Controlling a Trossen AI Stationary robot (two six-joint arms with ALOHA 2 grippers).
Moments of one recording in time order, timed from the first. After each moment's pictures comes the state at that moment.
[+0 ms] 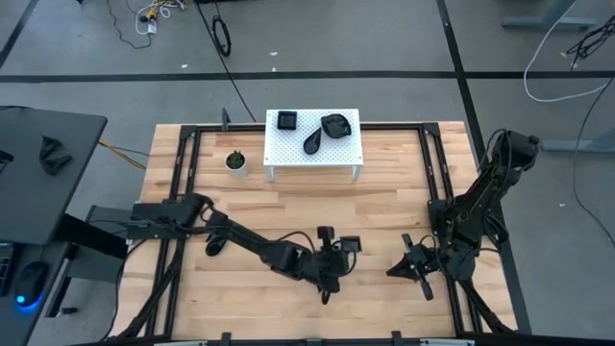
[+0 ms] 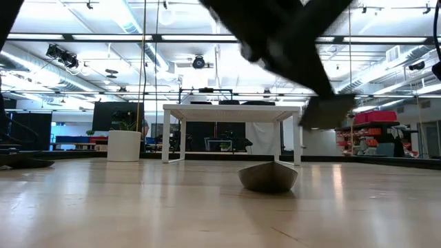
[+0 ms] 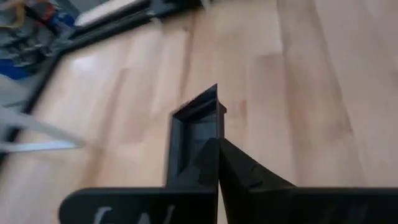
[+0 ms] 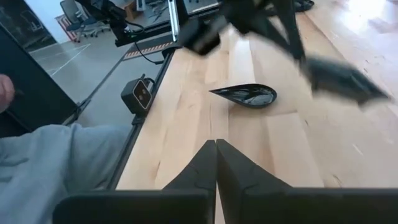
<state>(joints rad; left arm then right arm) -0.41 2.18 1.62 -0.16 -0.66 -0.03 1.08 1.15 0.25 0.44 0.75 0.67</state>
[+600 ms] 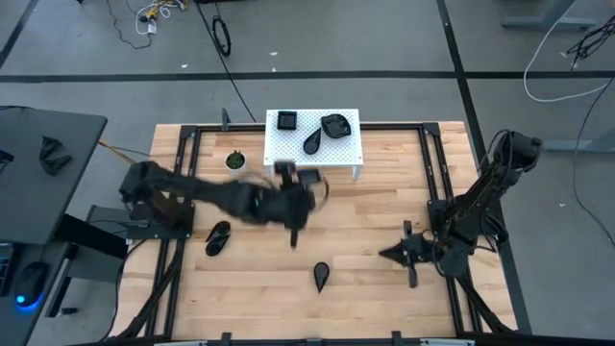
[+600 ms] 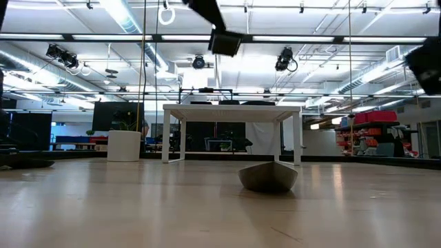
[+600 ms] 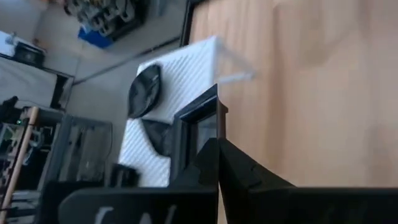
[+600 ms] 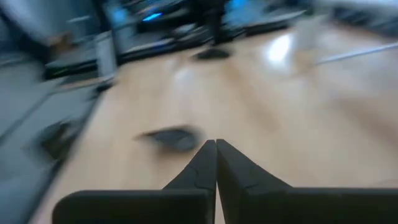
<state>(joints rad) -0.21 1.71 1.62 -0.80 -0.80 0.15 0.99 1.15 0.25 0.44 0.97 0.59</state>
